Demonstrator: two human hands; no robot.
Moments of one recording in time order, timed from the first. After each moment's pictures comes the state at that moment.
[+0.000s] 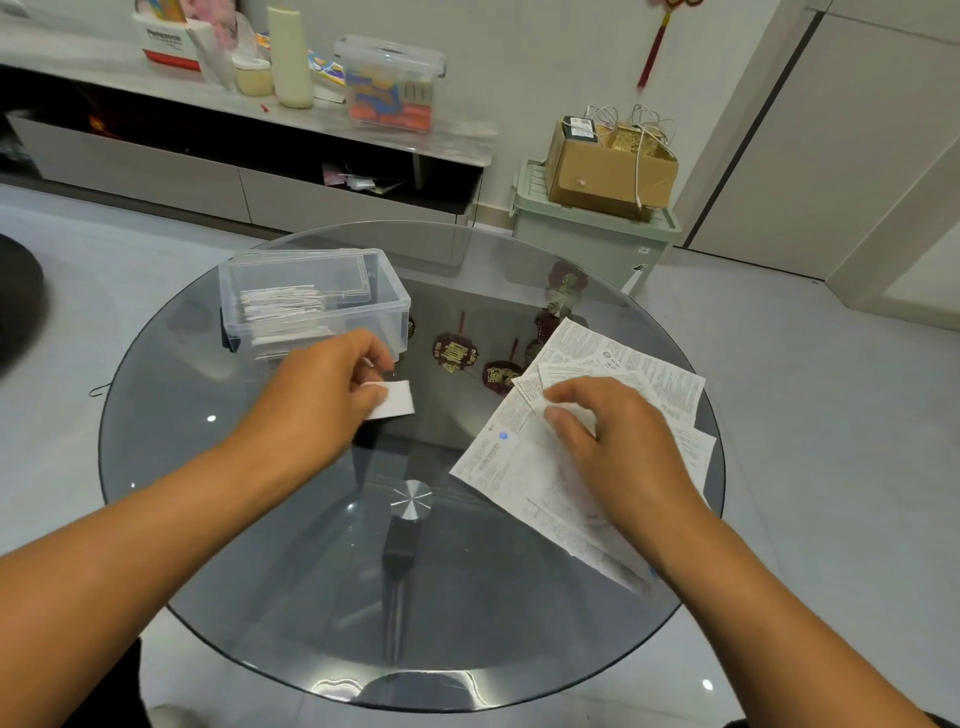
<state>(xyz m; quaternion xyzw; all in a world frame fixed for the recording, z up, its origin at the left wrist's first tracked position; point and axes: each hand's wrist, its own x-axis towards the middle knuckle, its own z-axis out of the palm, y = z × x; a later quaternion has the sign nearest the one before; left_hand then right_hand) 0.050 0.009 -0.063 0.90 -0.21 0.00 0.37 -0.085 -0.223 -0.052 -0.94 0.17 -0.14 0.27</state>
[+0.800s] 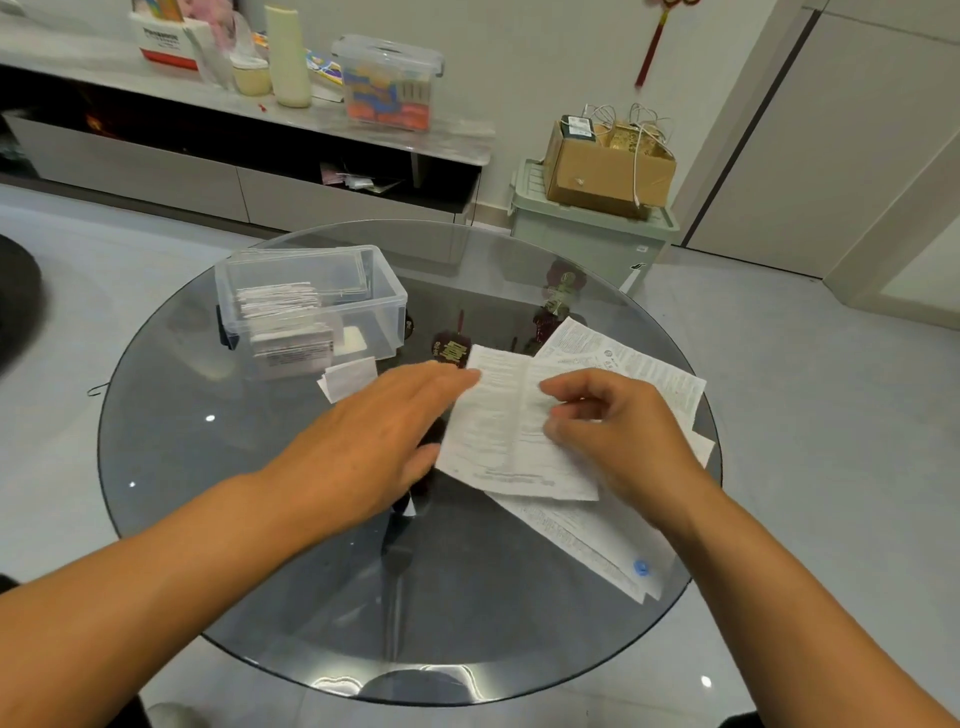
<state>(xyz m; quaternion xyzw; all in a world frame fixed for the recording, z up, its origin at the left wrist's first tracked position) 0.018 -0.002 -0.070 0.86 -0.47 0.05 0.20 -0.078 -0.236 -0.049 -0.86 0.21 -0.10 0.45</state>
